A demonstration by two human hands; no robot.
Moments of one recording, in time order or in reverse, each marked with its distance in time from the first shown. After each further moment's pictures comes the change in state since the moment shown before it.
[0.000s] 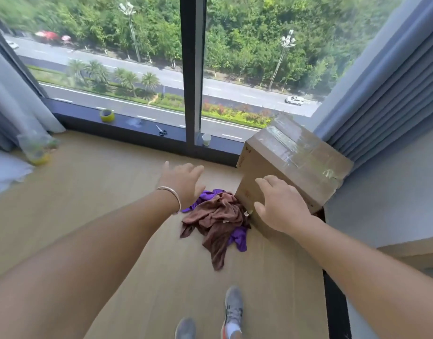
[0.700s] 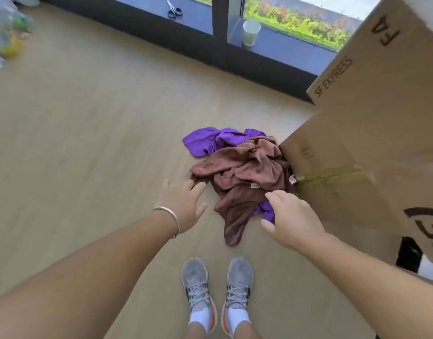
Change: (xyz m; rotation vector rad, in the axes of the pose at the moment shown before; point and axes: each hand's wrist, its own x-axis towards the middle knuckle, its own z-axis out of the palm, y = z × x) left_hand 0.142 0.019 0.423 -0.132 -0.448 -0.172; right_hand 0.187 0.089 0.436 0.058 -0.493 -0.195
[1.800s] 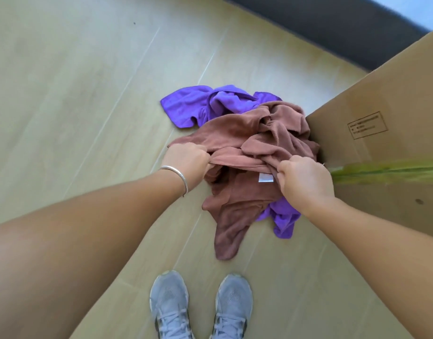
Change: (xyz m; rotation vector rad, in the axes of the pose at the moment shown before) left_hand 0.207 0.000 0.149 0.016 0.132 0.132; right_hand 0.193 0.074 0.160 -0.261 0.180 0.092
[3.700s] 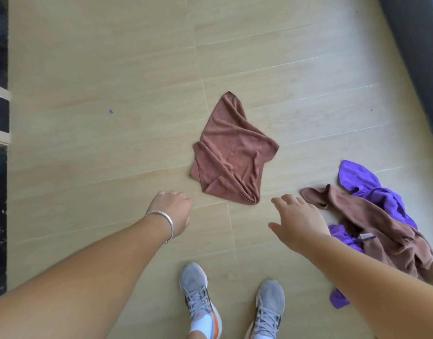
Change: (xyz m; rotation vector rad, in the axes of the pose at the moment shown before) left_hand -0.549 -0.078 0.046 -0.414 -0.268 -0.870; right_hand -0.194 -0.366 -0.172 -0.285 -0.193 -0.868
